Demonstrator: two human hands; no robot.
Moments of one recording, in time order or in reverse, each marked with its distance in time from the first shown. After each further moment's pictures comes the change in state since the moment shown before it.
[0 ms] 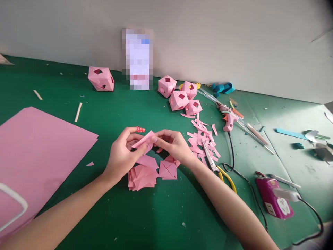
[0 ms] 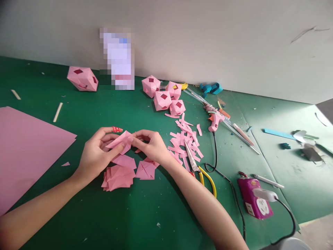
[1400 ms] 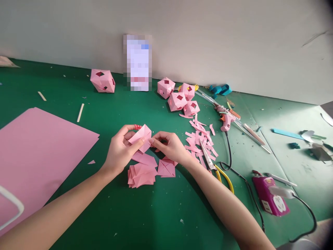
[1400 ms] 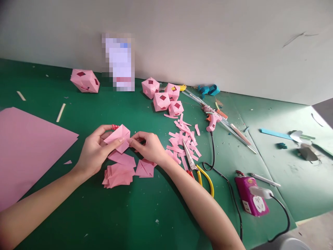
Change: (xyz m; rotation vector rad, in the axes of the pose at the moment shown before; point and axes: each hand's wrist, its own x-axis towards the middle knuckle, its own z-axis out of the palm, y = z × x) left_hand 0.008 -0.008 -0.006 -0.094 0.003 -0.054; right_hand -0.001 0.003 0.004 -0.267 -0.011 -0.053
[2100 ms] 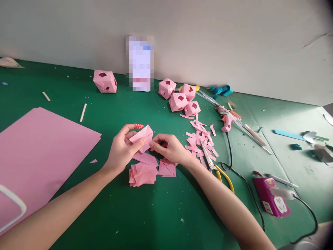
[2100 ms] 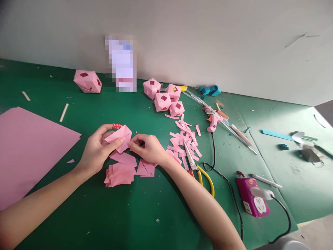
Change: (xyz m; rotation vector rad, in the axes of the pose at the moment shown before) left_hand -0.001 0.000 0.001 -0.018 0.021 0.004; right_hand -0.002 -0.002 -0.001 -0.085 -0.078 -0.036
